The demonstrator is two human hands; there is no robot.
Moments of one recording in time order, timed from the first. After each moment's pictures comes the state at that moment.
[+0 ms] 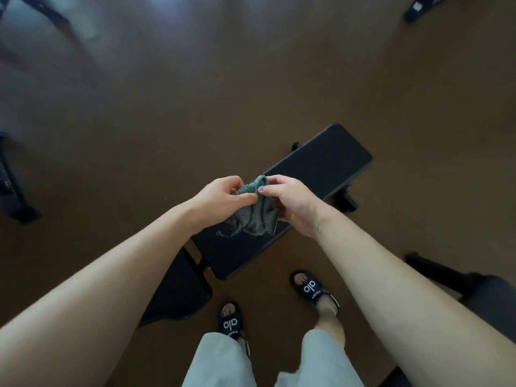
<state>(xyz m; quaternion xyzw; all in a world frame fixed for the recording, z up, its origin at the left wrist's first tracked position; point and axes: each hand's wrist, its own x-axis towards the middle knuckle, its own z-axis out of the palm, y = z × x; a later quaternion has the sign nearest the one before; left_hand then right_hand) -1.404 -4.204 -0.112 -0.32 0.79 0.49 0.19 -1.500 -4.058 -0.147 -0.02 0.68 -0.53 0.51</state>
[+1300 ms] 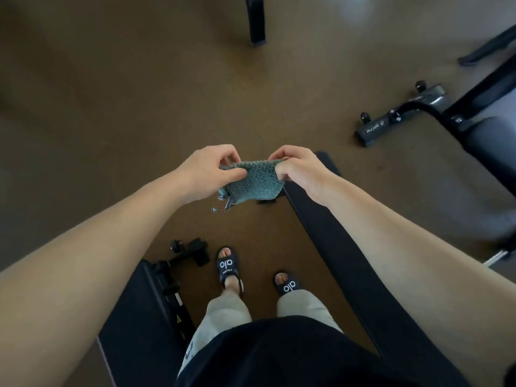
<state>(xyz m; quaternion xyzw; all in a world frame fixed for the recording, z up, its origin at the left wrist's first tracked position) -1.868 -3.541 -0.087 0.40 0.81 0.17 0.40 -1.709 -3.394 -0.124 0.41 0.65 -0.63 0.06</state>
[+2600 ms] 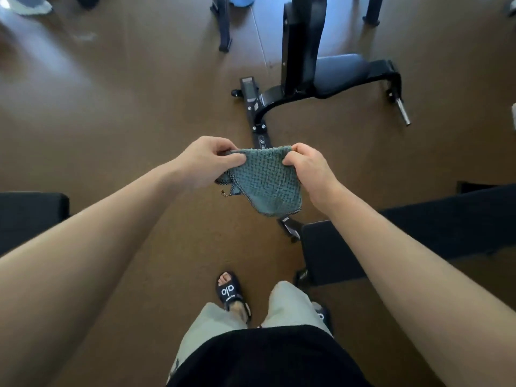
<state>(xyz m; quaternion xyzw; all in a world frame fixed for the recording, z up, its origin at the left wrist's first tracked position) -2.019 -2.858 -0.075 0.75 0.44 -0.04 0.49 -1.842 -2.985 -0.112 0.74 0.26 -0.47 -0.41</state>
